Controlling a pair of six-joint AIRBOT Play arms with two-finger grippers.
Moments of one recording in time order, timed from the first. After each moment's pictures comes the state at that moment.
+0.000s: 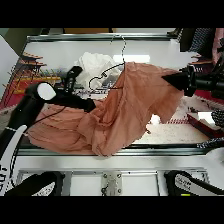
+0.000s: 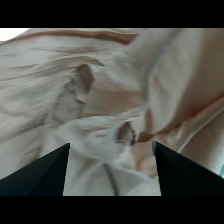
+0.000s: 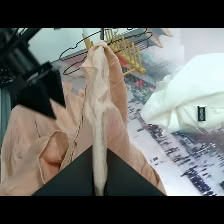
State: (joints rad) left arm -0.34 -1.19 1.12 1.15 -1.07 -1.35; right arm -0.35 -1.28 1.23 -0.11 1.56 0.18
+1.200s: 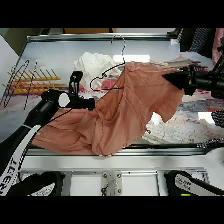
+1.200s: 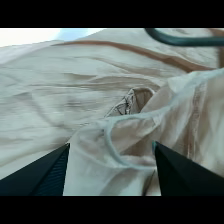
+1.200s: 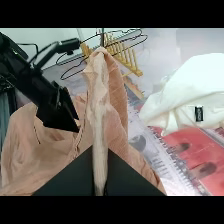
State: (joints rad) left arm -0.39 -1.29 1.06 1.41 -0.86 -1.71; right arm -0.35 -1.27 1.23 -0.10 1.55 0.20
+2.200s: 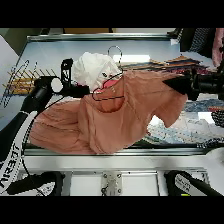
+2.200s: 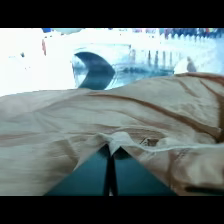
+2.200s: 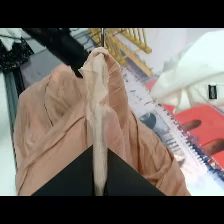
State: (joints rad) left arm -0.28 -1.37 1.29 1.39 -0.94 -1.72; right arm -0.35 -1.17 1.23 -0.22 1.59 0.32
